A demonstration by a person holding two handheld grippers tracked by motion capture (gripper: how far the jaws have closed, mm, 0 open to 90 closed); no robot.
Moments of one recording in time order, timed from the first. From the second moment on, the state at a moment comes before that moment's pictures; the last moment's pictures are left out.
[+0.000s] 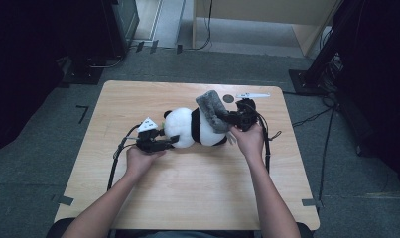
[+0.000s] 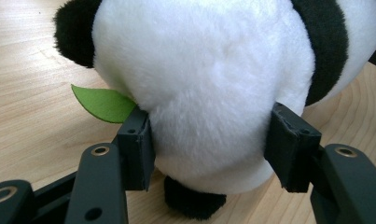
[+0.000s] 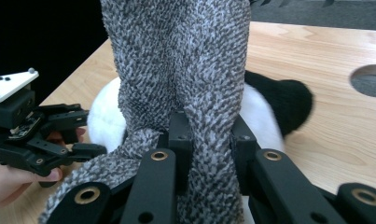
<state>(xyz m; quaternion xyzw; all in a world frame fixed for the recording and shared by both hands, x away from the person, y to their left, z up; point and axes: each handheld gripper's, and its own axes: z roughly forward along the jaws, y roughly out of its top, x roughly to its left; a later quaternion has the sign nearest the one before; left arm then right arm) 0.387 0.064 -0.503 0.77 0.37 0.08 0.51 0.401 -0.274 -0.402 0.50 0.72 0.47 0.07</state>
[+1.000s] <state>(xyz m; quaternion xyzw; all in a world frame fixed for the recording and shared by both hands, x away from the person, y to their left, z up) 0.387 0.064 -0.504 0.77 0.37 0.09 0.51 0.389 -0.234 -0.369 0.45 0.73 0.52 0.07</state>
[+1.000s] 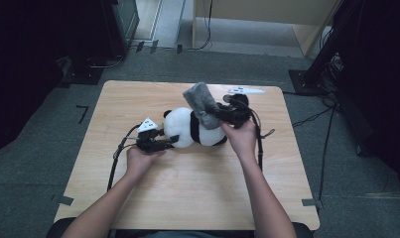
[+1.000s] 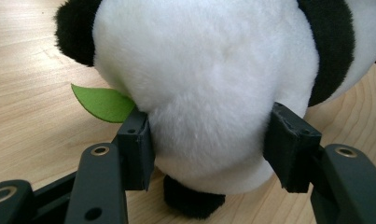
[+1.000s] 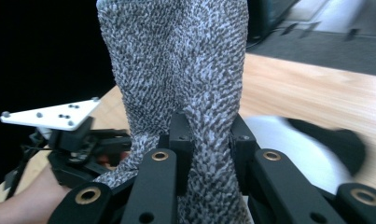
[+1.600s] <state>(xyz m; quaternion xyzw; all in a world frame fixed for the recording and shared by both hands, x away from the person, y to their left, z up) 0.386 0.063 -0.503 0.77 0.38 0.09 0.51 0.416 -0.126 -0.418 0.43 0.78 0.45 0.02</state>
